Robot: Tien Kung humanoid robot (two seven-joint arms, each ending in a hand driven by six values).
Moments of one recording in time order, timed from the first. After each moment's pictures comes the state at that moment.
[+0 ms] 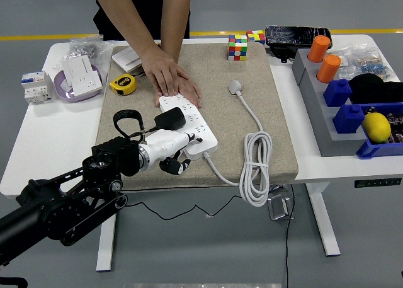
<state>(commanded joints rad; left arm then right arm) -0.58 0.19 -0.67 -1.23 1.99 -0.20 0.27 0.16 -0.32 0.41 0.44 -0.16 -0.48 -0.18</state>
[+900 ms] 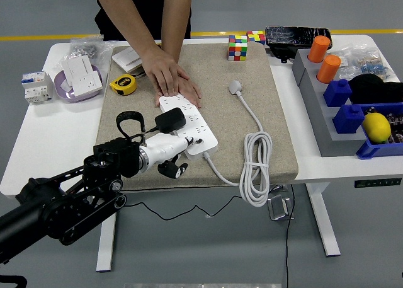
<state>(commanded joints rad) -0.59 0.20 -0.65 -1.21 2.00 -0.27 0.29 0.16 -0.32 0.40 0.44 -0.16 -0.48 -0.18</state>
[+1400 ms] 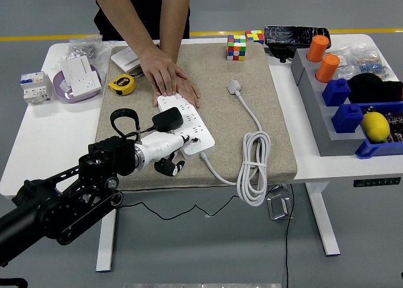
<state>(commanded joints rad) -0.55 0.20 -0.77 -1.27 1.96 -0.33 0.30 0.16 -0.32 0.41 0.44 -0.16 -0.47 -0.18</state>
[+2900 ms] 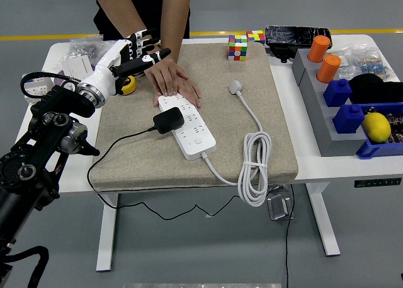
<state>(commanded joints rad) -0.56 0.10 -1.26 -1.19 1.33 -0.06 0.20 0.16 -0.32 0.40 0.44 -0.15 -0.47 -0.18</state>
